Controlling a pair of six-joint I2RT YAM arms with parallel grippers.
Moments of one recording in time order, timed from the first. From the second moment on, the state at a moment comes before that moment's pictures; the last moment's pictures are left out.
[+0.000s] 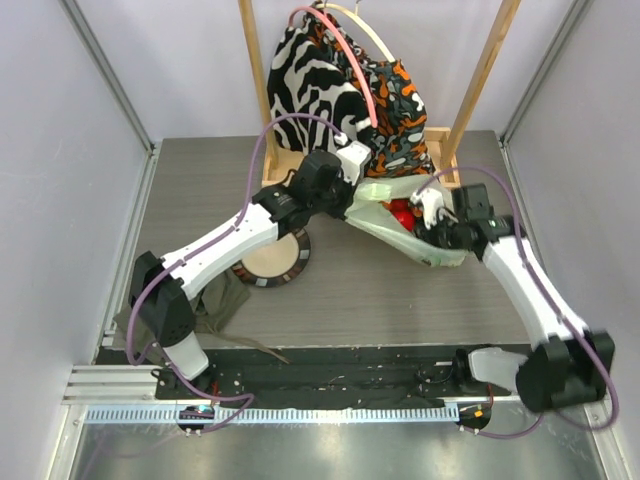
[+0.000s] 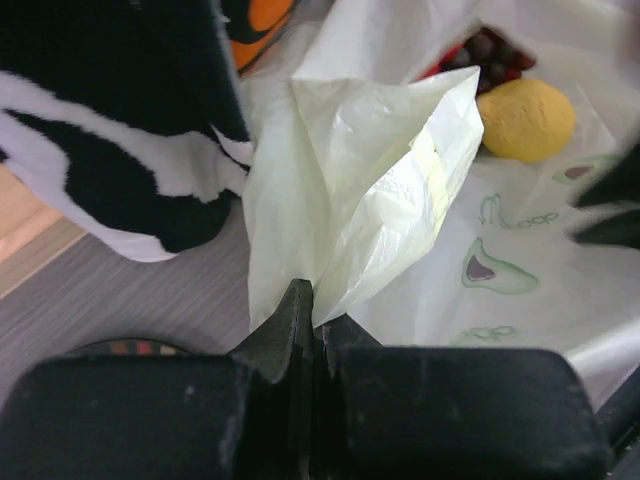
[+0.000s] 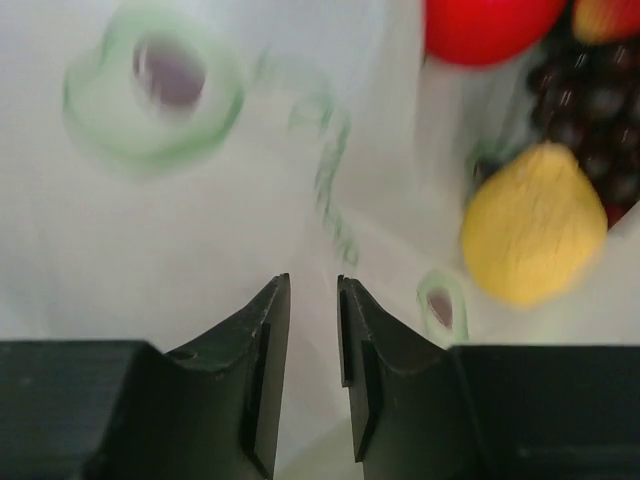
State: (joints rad) left arm -0.81 1.69 1.57 -0.39 -0.04 -0.07; right arm 0.15 1.28 1.06 -0.78 -0.35 -0.38
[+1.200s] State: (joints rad) left arm -0.82 1.29 1.33 -0.10 0.15 0.07; right arm 0.38 1.19 1.04 -0.78 -0.14 -0.30
